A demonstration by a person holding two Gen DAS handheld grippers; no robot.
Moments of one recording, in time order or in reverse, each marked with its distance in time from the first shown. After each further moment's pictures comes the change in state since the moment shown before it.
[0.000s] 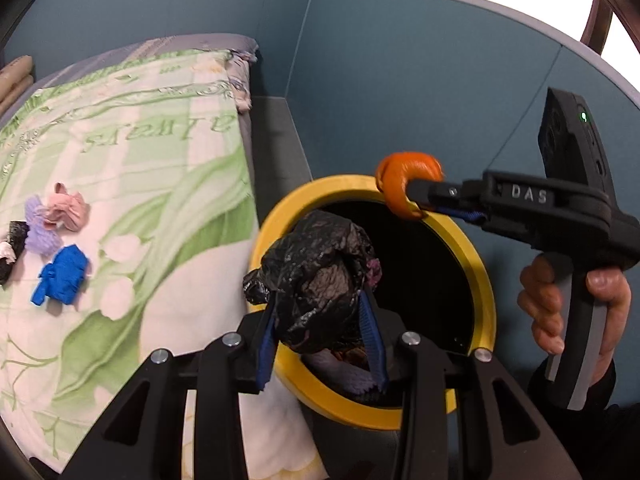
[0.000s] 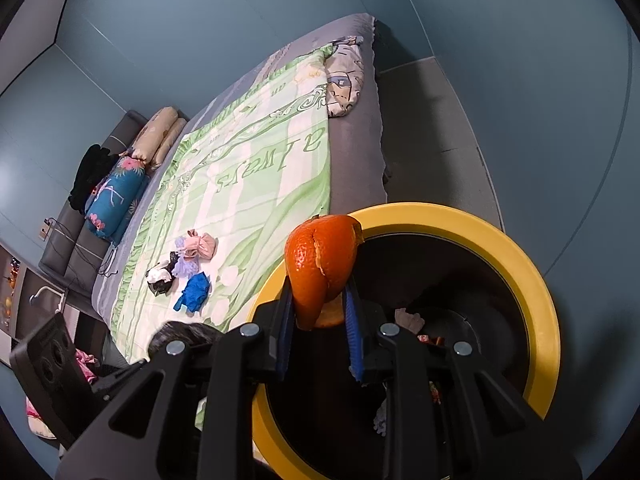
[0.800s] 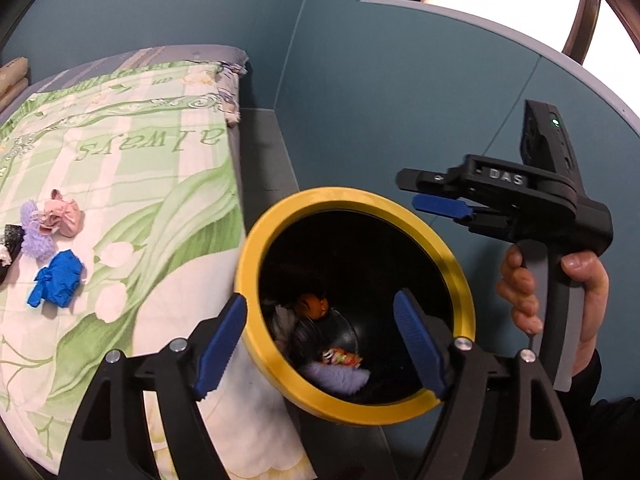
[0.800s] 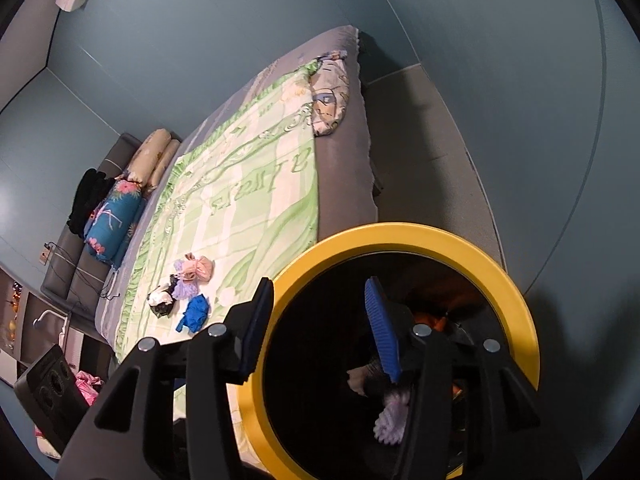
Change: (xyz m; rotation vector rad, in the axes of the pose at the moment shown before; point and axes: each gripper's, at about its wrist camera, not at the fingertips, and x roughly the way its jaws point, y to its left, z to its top) left arm -0.019 0.000 -0.004 -0.007 -0.058 -0.038; right arm -0.015 -0.015 0.009 0.060 -0.058 0.004
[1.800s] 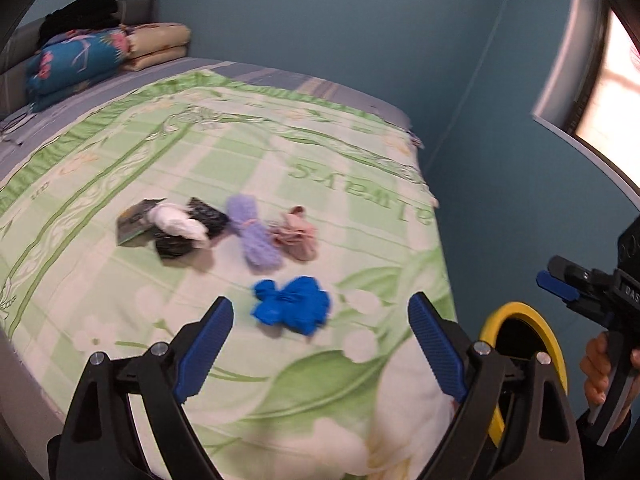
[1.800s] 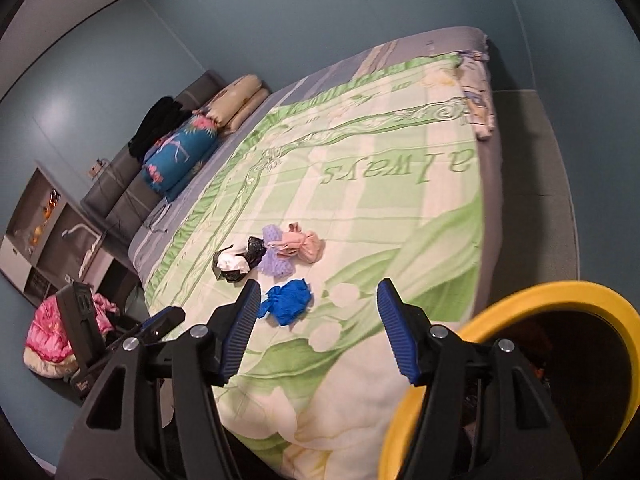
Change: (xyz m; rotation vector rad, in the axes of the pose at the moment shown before) left arm -0.114 0.222 -0.011 -0.376 -0.215 0.357; right arm 0.085 0.172 -0.002 -0.303 0.098 0.204
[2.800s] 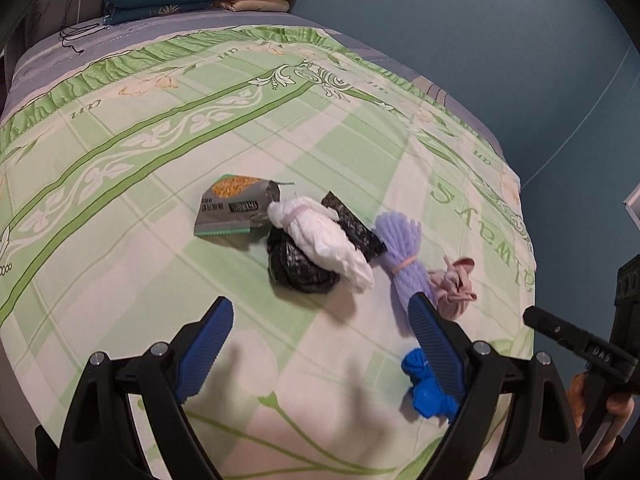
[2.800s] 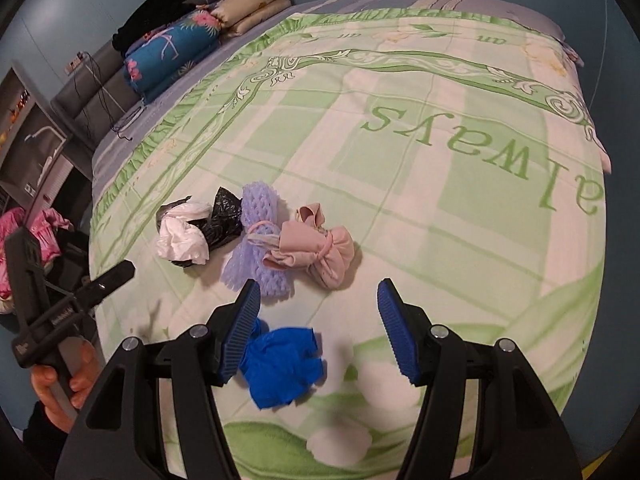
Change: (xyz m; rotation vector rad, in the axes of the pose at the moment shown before) left arm 0.093 0.150 0.035 -0.307 0.067 0.139; right arm 0.240 0.060 0.040 -0.241 0.286 -0.109
